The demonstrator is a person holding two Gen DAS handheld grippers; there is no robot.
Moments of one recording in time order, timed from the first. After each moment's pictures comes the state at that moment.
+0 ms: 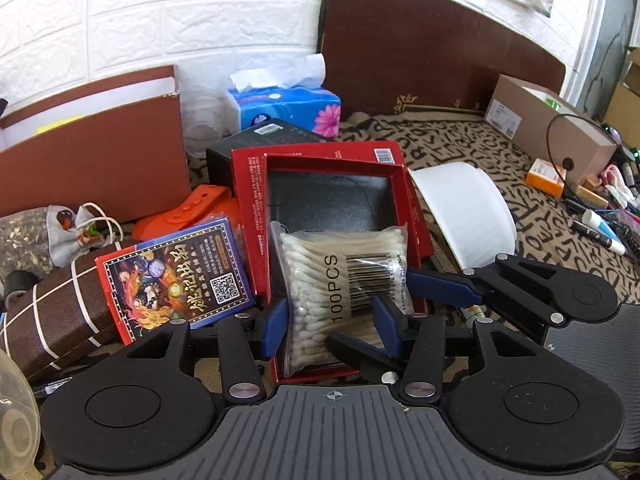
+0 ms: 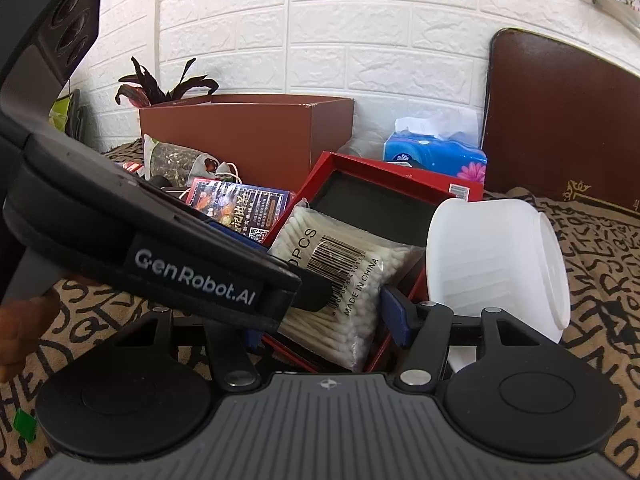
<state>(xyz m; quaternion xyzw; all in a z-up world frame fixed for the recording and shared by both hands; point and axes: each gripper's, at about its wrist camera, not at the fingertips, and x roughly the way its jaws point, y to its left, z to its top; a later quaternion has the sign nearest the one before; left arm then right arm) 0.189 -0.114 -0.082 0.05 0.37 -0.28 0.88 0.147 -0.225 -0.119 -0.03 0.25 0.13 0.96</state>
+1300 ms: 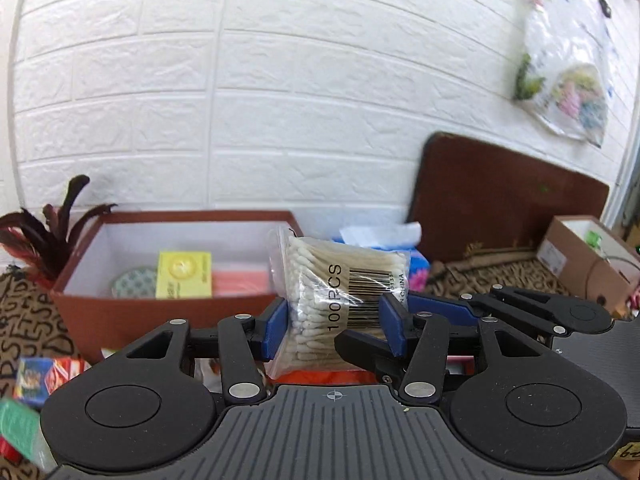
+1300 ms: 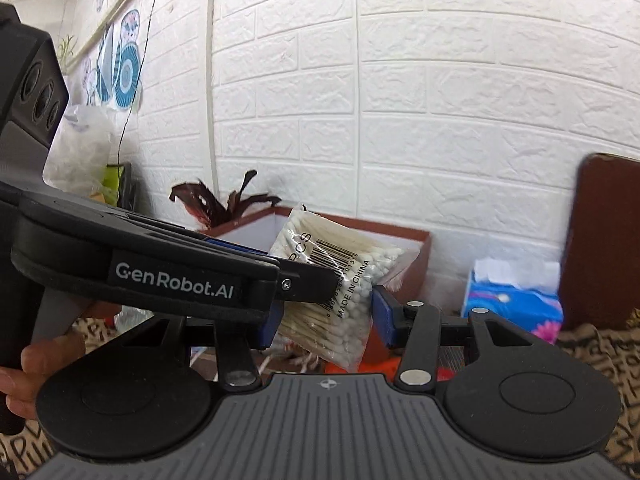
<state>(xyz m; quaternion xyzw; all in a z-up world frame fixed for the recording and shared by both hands) 0.236 -0.026 0.041 -0.01 0.26 -0.20 0.94 0.222 -0.175 0.001 -0.01 0.17 0.23 0.96</state>
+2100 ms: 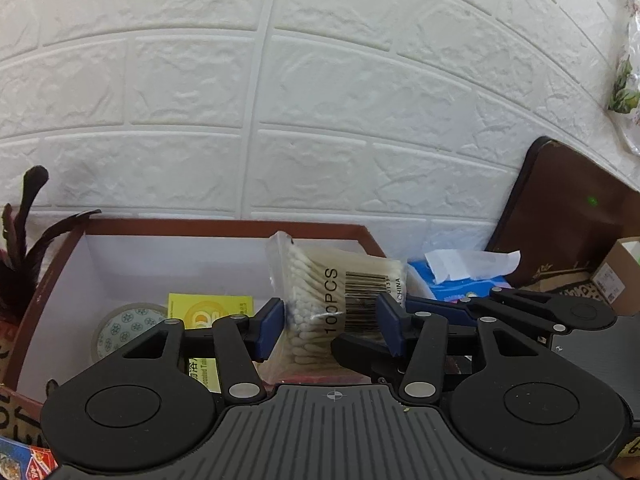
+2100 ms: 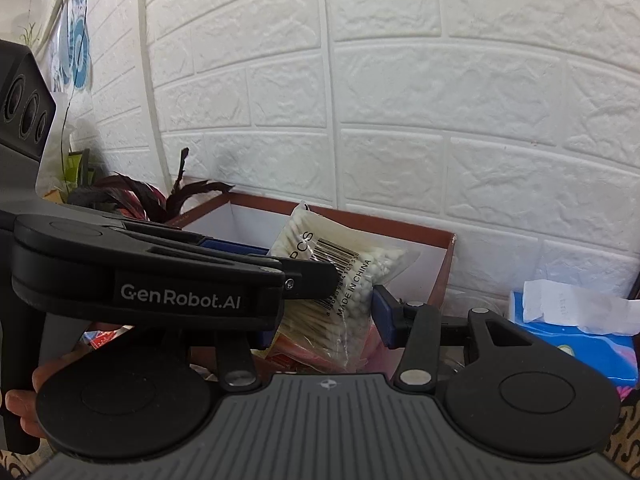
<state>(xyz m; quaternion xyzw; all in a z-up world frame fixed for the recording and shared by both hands) 0.387 0.000 -0.002 -0.03 0.30 -0.19 0.94 0.373 -0.149 -0.032 0.00 0.25 0.24 0.94</state>
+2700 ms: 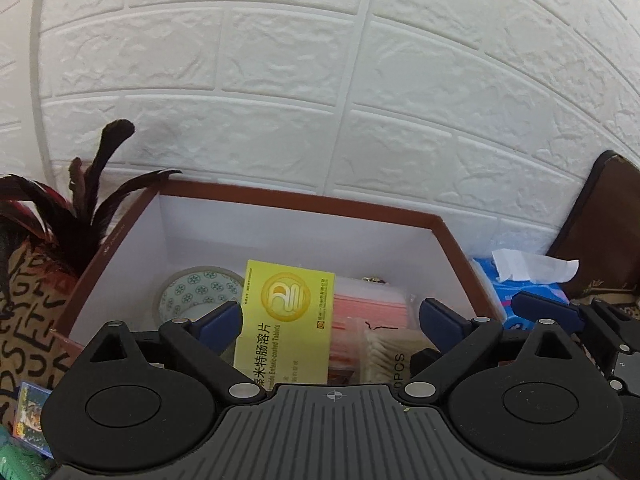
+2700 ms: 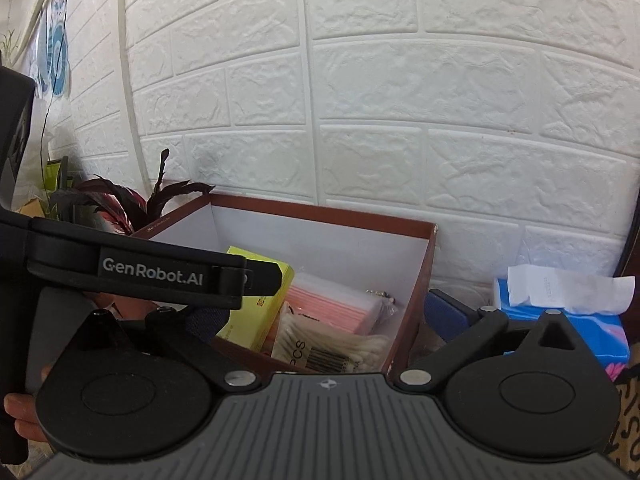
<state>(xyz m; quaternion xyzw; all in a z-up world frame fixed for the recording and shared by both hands) 0.378 0.023 -0.005 -0.06 0.33 -0.09 0.94 0.360 -0.146 -0.034 0.01 0.24 0.19 0.95</state>
